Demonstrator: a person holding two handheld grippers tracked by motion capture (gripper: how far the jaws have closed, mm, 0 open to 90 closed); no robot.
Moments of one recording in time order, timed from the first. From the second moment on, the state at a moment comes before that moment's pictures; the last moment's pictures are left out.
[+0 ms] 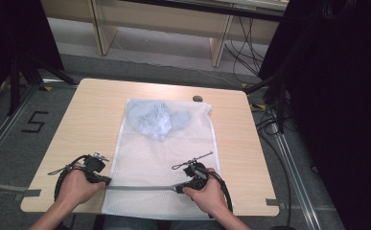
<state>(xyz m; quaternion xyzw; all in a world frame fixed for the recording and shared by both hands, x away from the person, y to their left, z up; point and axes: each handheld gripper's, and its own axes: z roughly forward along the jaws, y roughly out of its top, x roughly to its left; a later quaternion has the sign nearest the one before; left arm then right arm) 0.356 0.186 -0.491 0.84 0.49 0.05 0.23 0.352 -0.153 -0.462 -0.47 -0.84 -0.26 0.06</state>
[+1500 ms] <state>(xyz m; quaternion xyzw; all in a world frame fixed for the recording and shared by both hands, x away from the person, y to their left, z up) 0.356 0.186 -0.491 0.84 0.49 0.04 0.23 0.350 -0.170 -0.461 -0.49 -0.83 -0.25 0.07</state>
